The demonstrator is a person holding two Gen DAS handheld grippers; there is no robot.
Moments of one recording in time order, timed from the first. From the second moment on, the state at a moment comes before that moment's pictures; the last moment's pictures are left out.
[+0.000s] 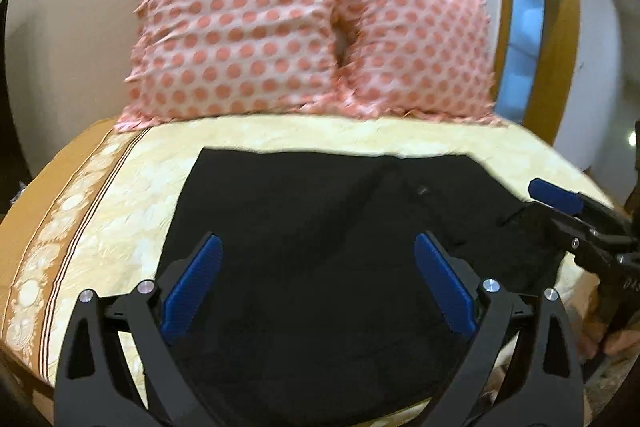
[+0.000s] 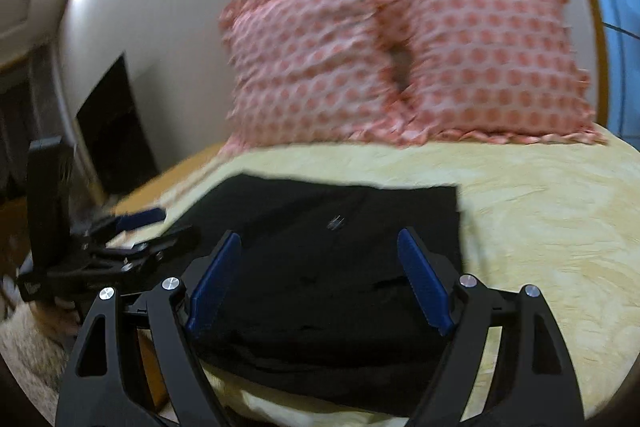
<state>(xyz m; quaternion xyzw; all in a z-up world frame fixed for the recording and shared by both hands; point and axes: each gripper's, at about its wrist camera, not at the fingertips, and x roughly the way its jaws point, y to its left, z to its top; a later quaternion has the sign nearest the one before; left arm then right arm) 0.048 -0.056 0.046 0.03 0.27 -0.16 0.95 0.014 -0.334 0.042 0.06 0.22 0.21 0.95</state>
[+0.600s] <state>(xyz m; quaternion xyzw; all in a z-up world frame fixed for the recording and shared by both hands) 0.037 -0.033 -0.003 0.03 0.28 -0.18 0.94 0.114 -0.400 0.045 0.16 0.36 0.19 0.90</state>
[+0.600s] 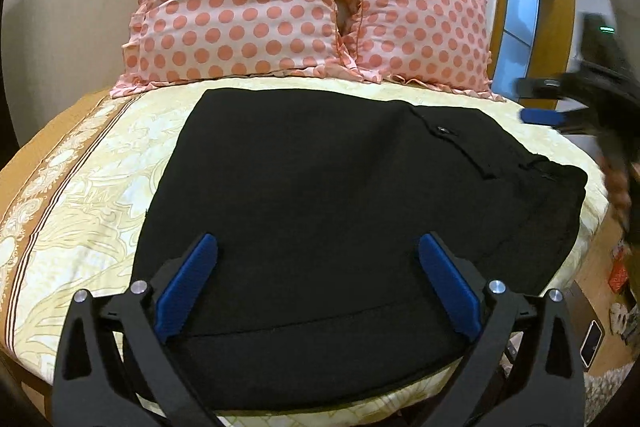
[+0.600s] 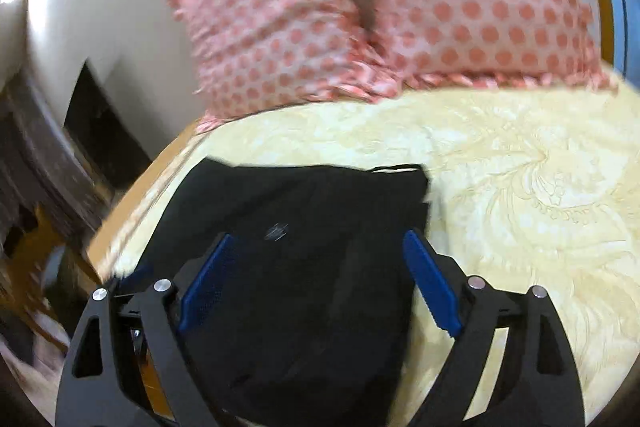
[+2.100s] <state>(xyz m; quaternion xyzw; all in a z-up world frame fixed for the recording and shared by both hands) 0.114 0.049 0.068 -0.08 0.34 -0.15 0.93 0.127 -0.377 0.026 0.06 0.34 0.27 0.90</state>
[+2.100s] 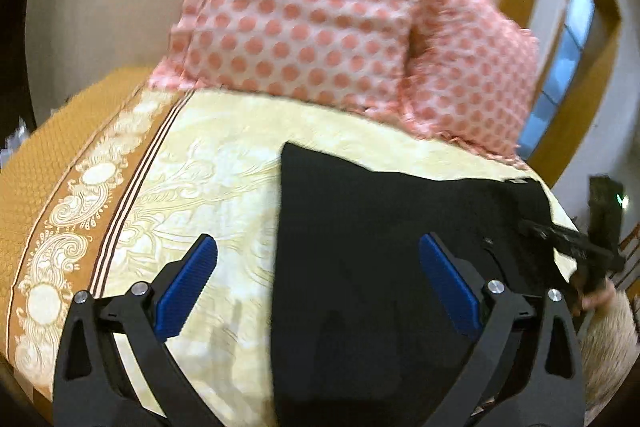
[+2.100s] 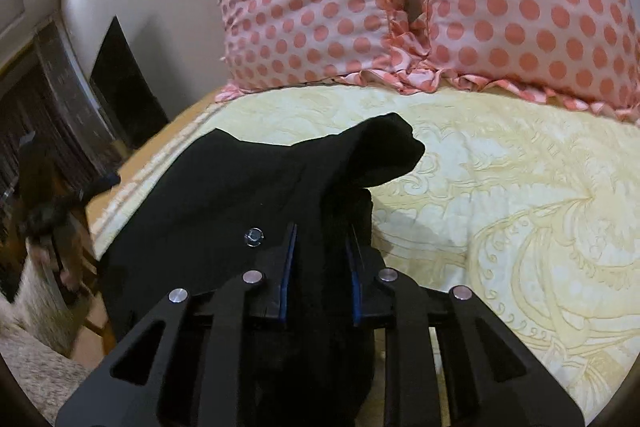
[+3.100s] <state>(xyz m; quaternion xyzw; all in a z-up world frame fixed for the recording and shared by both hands) 0.189 0.010 0.057 -0.06 0.45 -0.19 0.87 0.145 -0.392 0.027 0.12 0.35 0.26 0.89</state>
